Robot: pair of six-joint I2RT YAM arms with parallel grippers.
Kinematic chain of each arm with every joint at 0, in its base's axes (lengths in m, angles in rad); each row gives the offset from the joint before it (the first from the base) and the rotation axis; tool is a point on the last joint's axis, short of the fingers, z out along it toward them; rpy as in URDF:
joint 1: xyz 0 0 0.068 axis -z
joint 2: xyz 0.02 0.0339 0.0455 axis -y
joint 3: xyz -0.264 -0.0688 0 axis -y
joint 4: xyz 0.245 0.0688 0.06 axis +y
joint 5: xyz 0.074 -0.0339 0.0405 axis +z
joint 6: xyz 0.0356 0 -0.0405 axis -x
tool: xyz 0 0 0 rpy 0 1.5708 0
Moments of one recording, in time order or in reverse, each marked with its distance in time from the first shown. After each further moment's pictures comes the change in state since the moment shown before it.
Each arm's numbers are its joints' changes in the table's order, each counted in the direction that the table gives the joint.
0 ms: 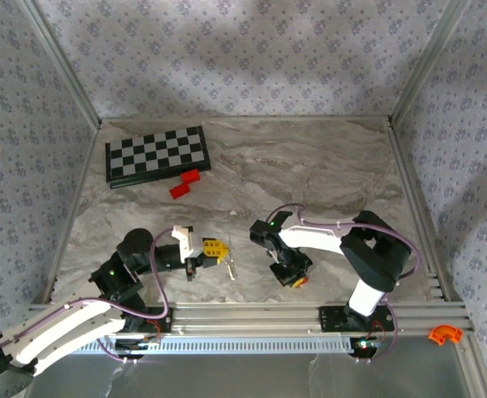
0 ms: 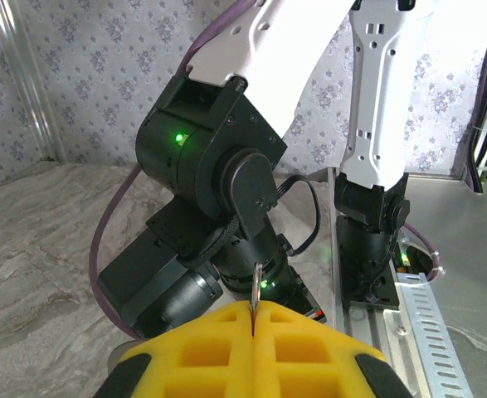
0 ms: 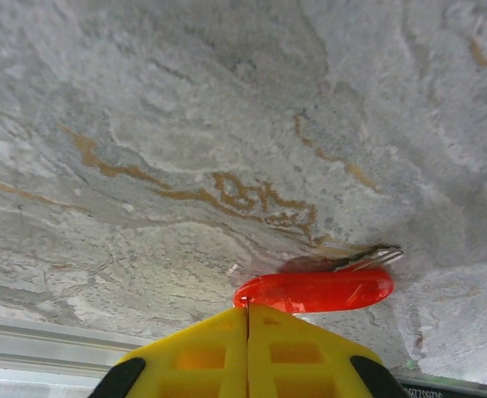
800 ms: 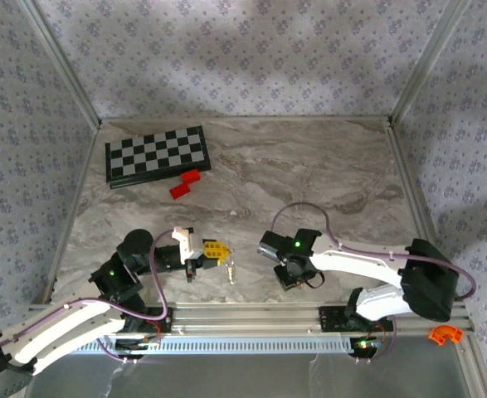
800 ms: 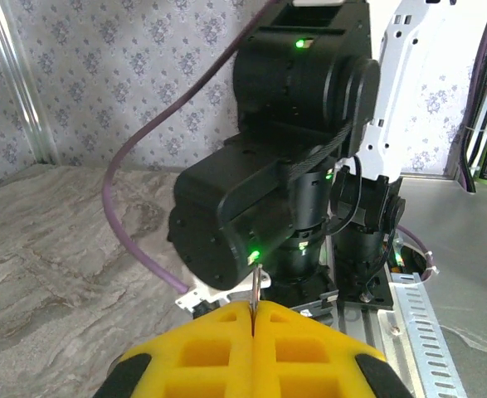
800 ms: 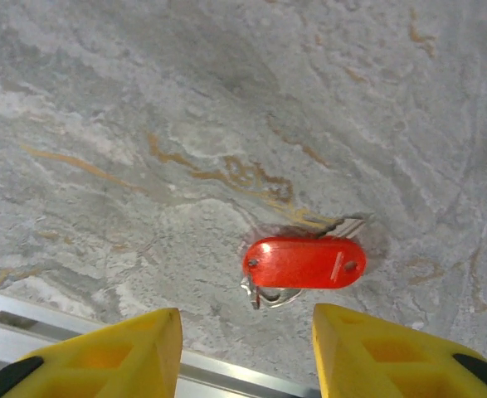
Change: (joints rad) left arm 0.018 0.002 0.000 -0.001 0.000 0.000; right arm -0.136 0.380 -0.178 -0.159 -0.160 -0.235
